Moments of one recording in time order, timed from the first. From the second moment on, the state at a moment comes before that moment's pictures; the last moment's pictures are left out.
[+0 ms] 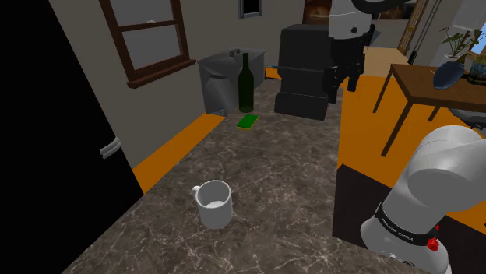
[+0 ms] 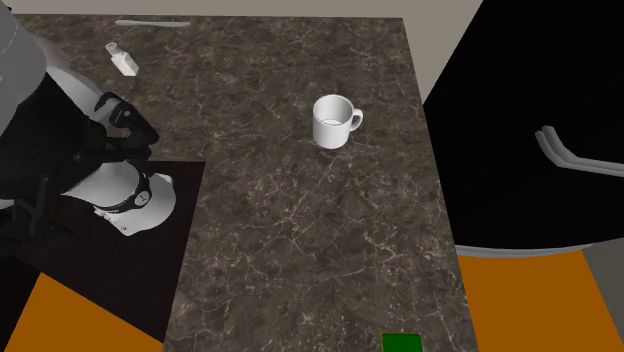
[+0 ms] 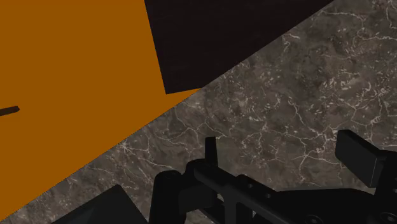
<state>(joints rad) 0.00 -0.83 0.00 -2.45 -0.12 1.49 0.14</state>
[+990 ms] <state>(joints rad) 0.11 -0.66 0.22 -2.56 0.09 1.81 0.41</state>
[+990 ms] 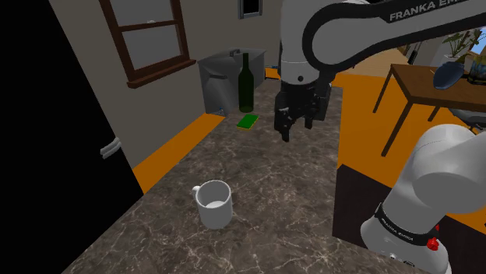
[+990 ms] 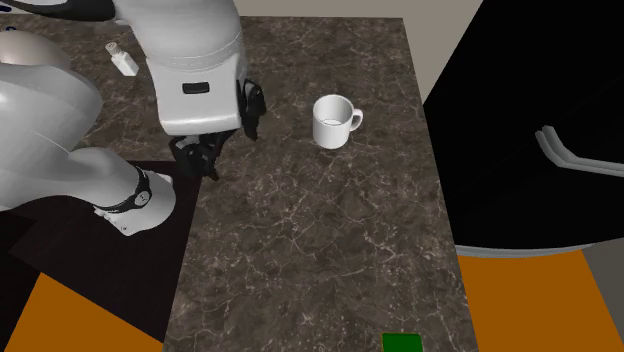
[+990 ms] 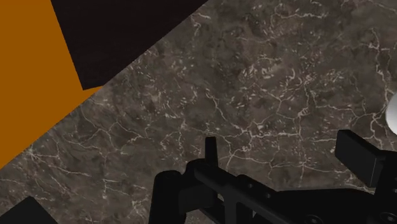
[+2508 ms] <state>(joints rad) 0.15 -0.02 0.53 -2.34 0.01 2.33 0.87</state>
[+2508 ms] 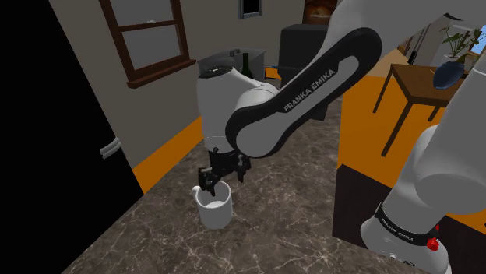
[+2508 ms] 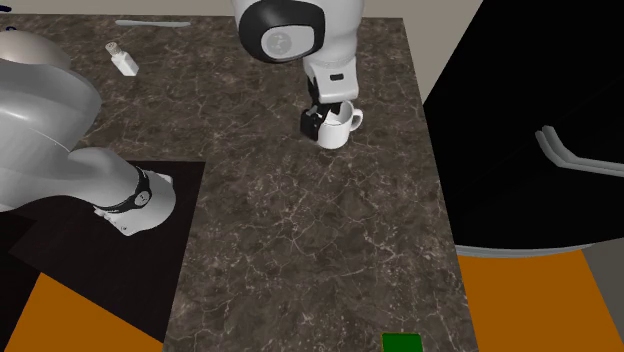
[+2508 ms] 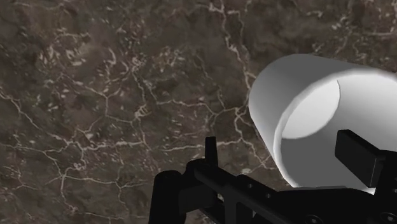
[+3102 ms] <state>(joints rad) 0.15 0.03 0.53 -2.36 -0.03 2.39 0.90</state>
